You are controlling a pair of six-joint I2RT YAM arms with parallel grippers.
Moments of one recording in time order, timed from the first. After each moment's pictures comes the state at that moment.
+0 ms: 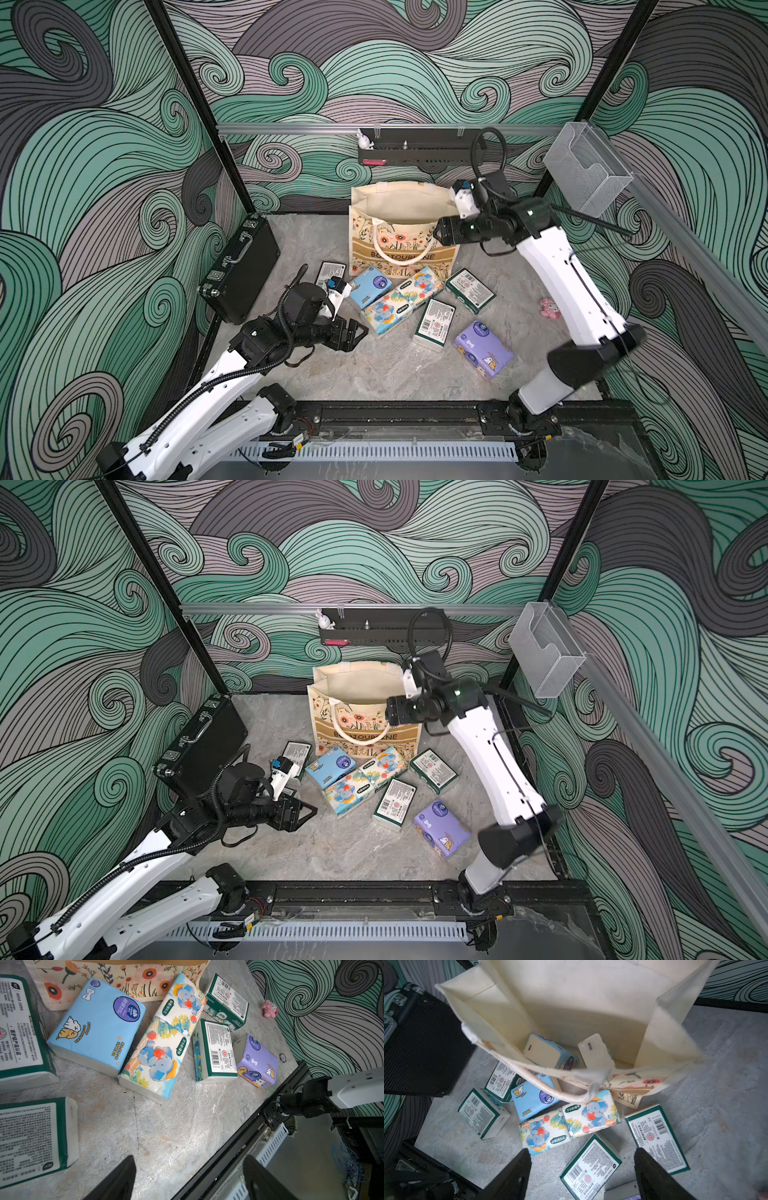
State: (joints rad) left arm -0.65 0.79 0.85 -0.83 0.26 -0.36; right arm 0.47 1.50 1.78 -1.14 -0.10 0.22
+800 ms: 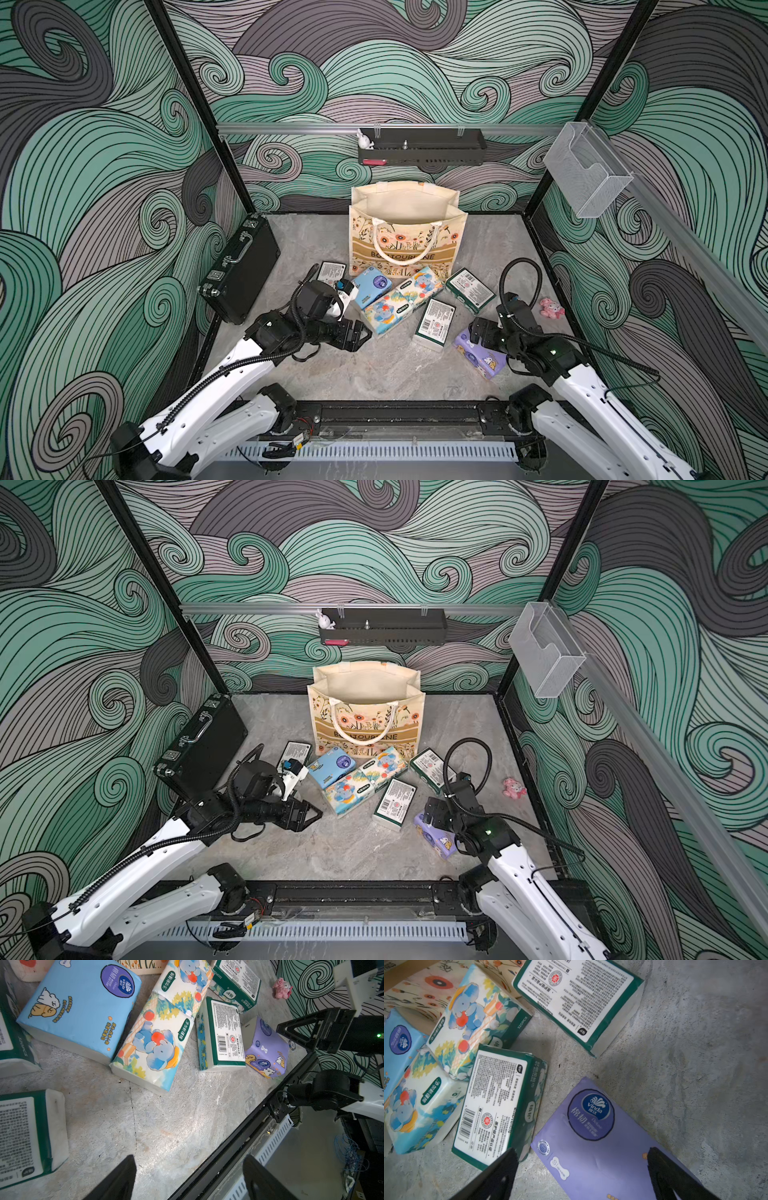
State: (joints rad) left arm -0.65 0.88 0.83 -0.82 0.30 -0.35; right arm 0.42 0.71 0.54 -0.81 0.14 0.61
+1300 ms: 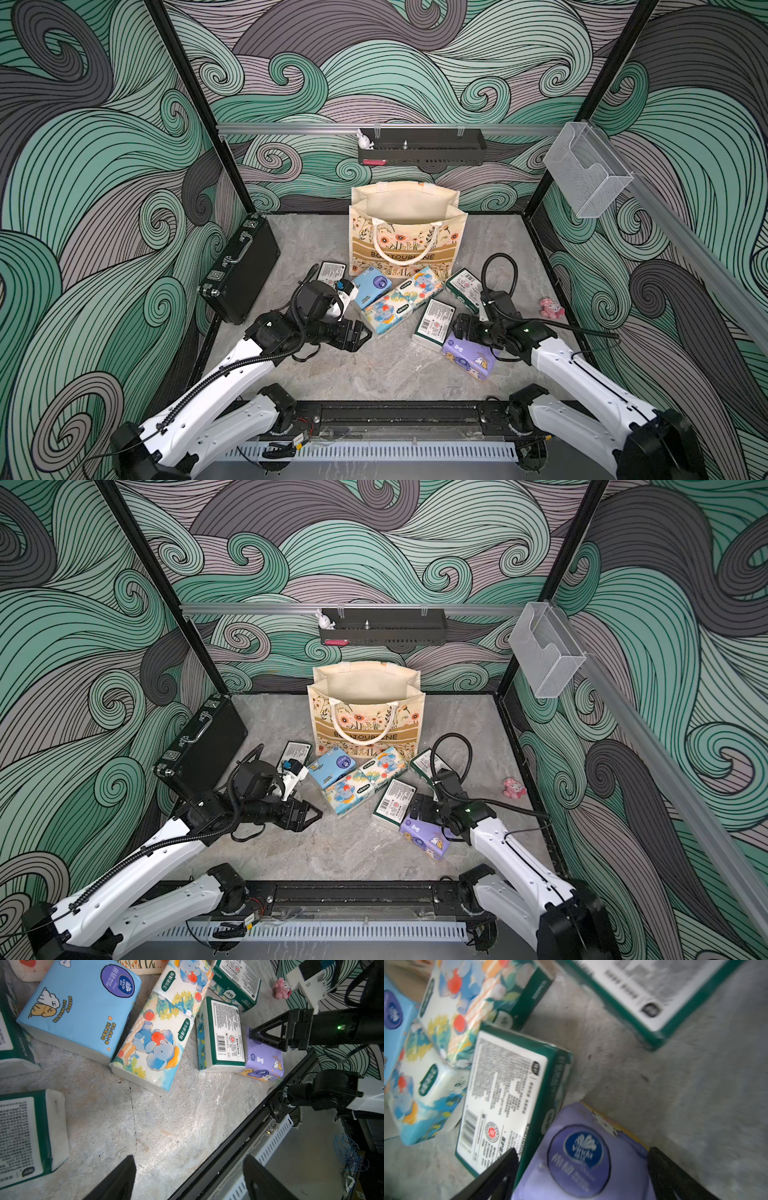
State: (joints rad) left arm -0.65 0.88 0.83 -0.82 0.30 -0.35; right arm 0.45 1.01 0.50 -0.53 -0.14 0.57
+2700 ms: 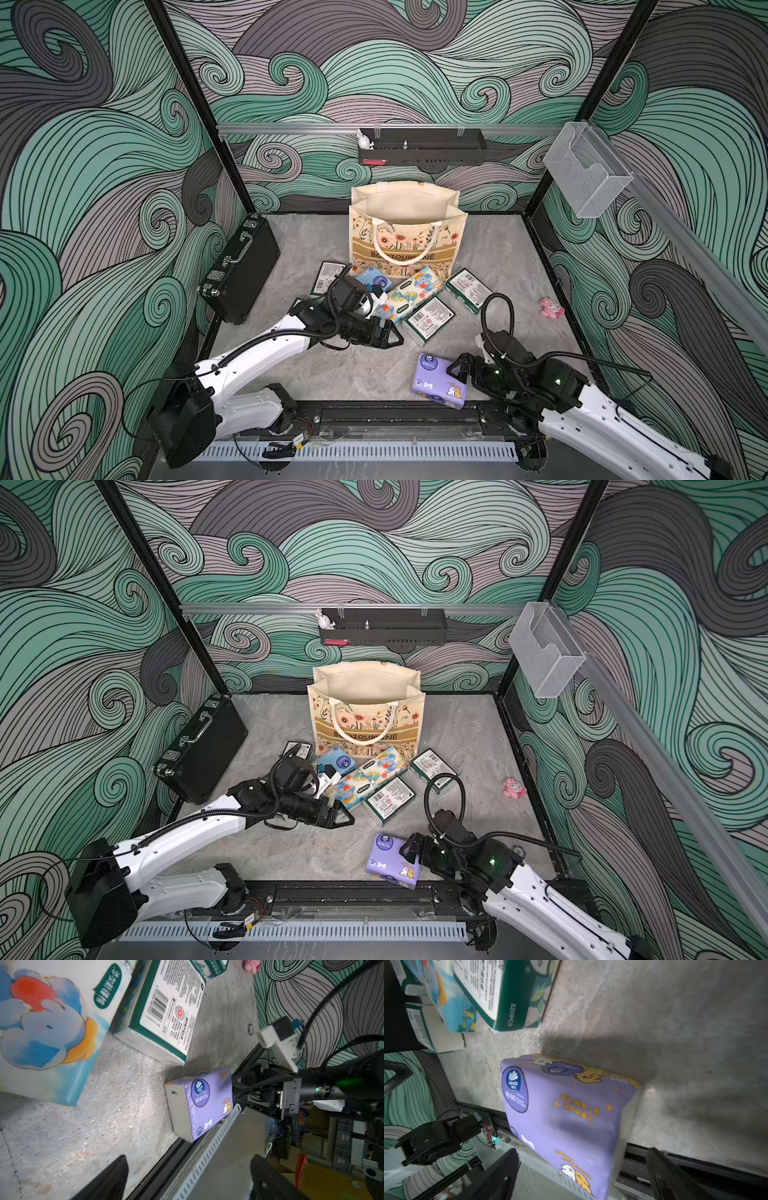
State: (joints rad) left arm -0.74 1.19 0.82 -0.55 0.58 -0.56; right arm 0.83 0.51 0.36 -0.82 -0.26 1.15
